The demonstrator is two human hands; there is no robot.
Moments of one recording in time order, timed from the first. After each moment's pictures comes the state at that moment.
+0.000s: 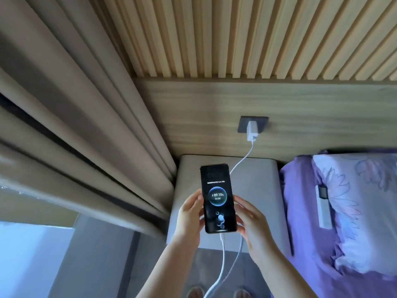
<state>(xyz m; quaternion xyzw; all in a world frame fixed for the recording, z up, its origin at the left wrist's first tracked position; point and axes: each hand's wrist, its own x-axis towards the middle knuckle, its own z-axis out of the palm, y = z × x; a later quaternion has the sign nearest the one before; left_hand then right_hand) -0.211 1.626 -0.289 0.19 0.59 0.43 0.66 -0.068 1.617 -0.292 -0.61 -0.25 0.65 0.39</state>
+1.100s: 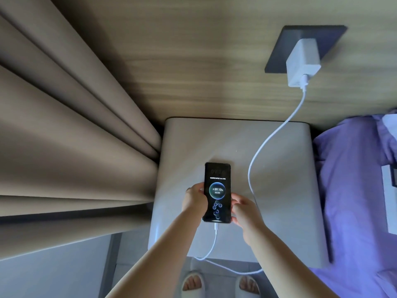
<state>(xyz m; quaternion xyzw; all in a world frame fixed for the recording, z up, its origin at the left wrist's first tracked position) -0.211 1.715 -0.566 0.28 0.75 0.17 0.58 -0.088 1.692 -0.550 -0.73 -0.21 0.63 0.17</state>
